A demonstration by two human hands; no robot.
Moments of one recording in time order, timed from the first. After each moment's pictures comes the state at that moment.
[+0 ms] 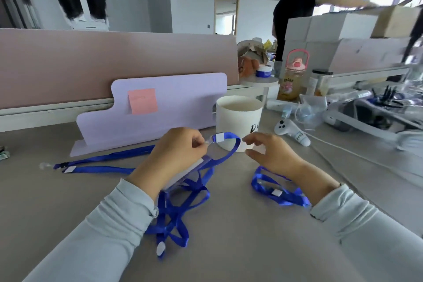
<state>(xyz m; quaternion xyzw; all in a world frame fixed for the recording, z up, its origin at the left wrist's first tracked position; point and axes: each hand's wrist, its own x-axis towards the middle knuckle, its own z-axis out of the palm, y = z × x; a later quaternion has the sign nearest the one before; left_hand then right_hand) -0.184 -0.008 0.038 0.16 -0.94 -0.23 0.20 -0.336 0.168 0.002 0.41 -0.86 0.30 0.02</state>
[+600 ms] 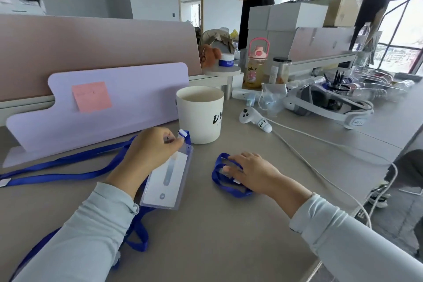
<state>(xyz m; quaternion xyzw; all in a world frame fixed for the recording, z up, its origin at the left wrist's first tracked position) -0.226 0.003 0.011 0.17 -0.93 -0.26 0.21 -0.335 0.213 -0.045 0.32 -0.93 0.15 -0.08</state>
